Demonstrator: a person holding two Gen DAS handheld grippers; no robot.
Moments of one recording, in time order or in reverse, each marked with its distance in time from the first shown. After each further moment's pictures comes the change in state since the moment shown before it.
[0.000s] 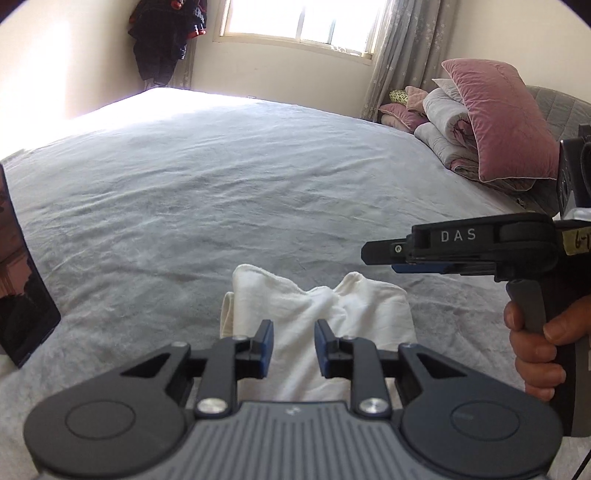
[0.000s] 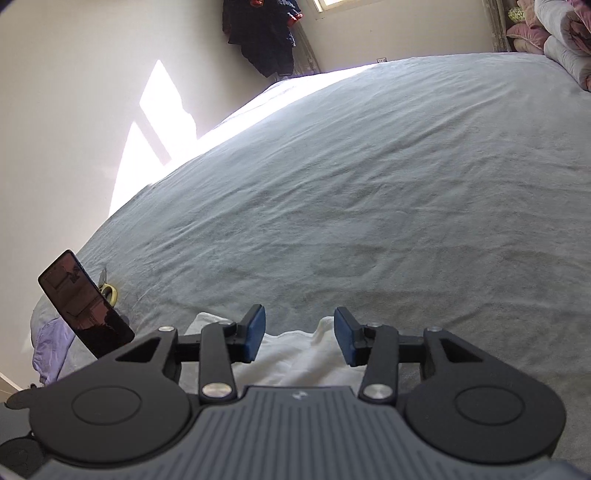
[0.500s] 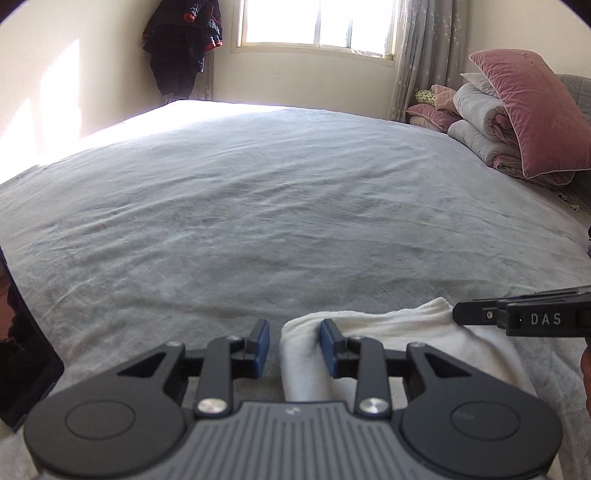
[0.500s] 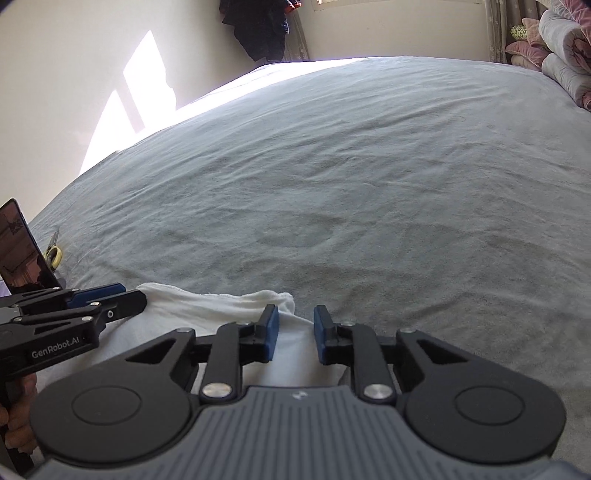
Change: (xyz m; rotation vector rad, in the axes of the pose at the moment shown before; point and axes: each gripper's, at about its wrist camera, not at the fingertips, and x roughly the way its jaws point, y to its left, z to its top) left arm 0.050 0.038 0.010 0.004 -0.038 0.116; right arm 0.038 -0.026 -0.019 -0.093 0.017 -0.112
